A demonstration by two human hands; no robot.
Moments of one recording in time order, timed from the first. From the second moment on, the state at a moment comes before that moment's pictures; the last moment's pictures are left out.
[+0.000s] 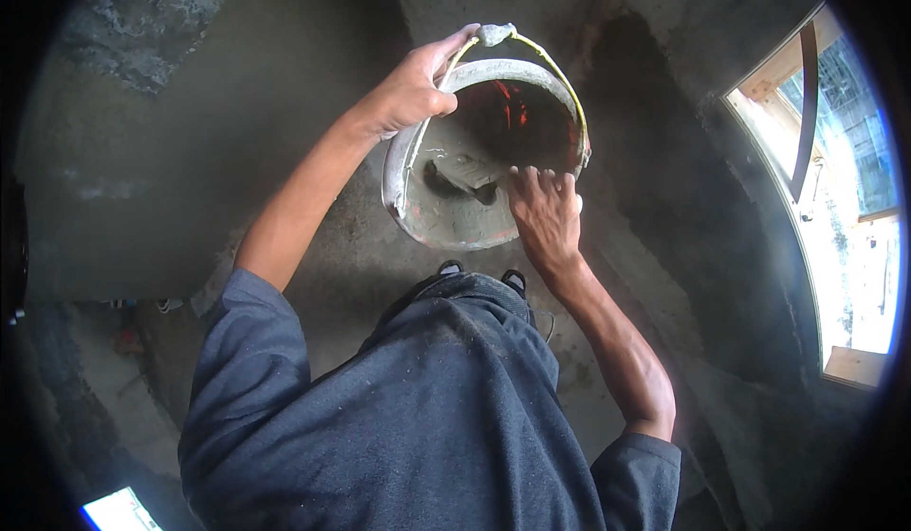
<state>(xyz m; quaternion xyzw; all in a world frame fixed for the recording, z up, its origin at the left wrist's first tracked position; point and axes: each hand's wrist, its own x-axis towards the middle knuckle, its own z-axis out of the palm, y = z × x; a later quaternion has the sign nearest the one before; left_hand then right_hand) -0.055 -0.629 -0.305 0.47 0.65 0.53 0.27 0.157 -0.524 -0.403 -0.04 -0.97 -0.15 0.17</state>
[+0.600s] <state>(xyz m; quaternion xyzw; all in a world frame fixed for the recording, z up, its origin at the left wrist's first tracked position) -0.058 -0.627 -0.313 0.48 0.66 0.52 0.26 0.147 -0.531 -0.397 -0.04 -0.99 -0.06 0.15</state>
